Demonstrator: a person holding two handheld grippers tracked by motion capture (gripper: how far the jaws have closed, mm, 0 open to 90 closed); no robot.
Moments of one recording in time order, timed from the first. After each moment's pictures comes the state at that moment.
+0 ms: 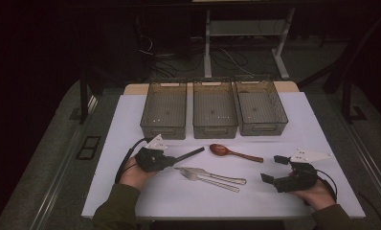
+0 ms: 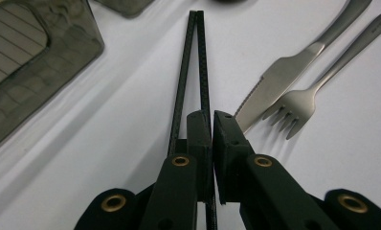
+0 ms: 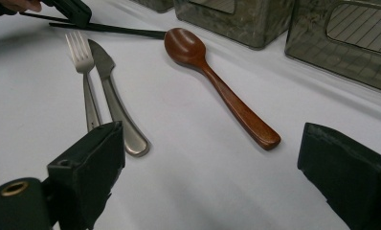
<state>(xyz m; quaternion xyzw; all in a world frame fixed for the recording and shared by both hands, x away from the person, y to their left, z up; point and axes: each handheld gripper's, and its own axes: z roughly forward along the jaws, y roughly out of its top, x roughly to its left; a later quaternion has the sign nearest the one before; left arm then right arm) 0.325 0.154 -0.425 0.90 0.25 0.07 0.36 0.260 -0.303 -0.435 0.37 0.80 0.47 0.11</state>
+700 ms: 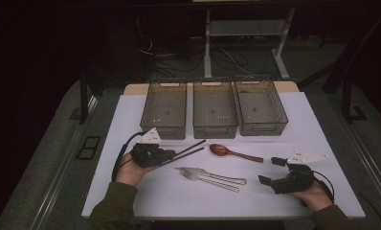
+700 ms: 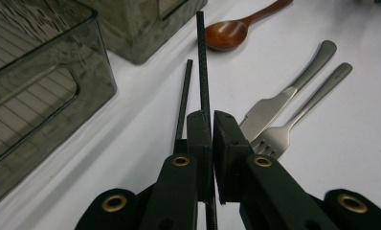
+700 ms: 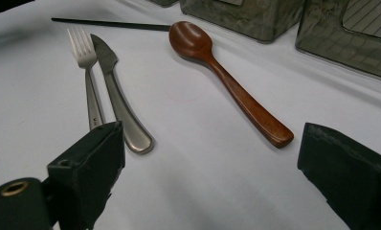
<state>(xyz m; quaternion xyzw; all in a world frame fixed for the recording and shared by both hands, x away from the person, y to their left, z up) 0.325 0.160 -0.399 0.88 0.25 0.07 0.41 0.260 -0.298 -0.442 0.37 0.80 0.47 0.10</state>
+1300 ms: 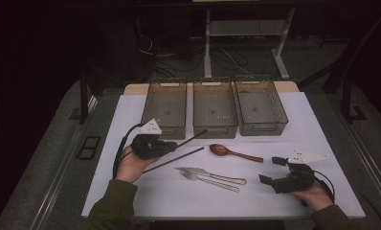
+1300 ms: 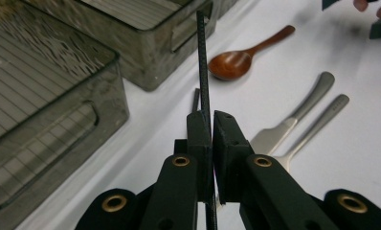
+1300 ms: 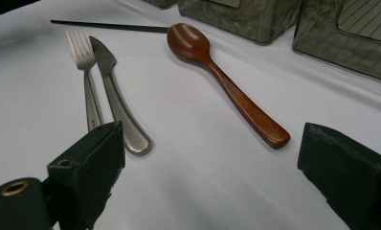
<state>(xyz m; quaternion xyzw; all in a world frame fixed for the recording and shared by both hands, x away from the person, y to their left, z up) 0.338 0.156 -0.378 0.86 0.26 0.08 0.43 0.261 -0.300 -0.441 0.36 0.80 0.47 0.10</state>
